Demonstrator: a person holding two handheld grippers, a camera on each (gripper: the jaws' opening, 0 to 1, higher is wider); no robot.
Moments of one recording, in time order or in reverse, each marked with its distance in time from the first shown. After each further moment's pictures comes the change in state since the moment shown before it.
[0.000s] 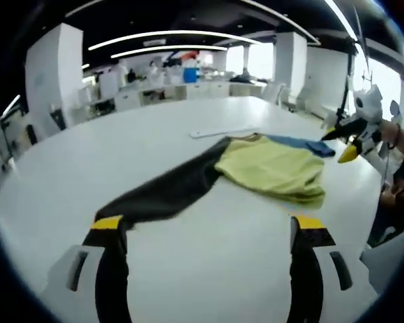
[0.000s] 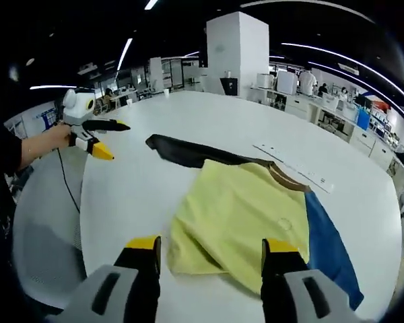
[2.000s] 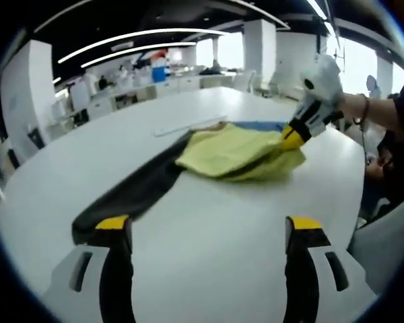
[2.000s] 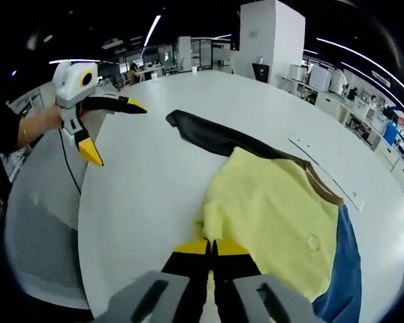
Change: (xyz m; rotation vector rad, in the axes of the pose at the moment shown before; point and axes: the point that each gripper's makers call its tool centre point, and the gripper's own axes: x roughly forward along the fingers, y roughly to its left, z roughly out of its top) left arm 0.009 -0.051 -0.006 0.129 0.026 -0.136; right arm 0.039 0.006 0.011 -0.100 0.082 0.087
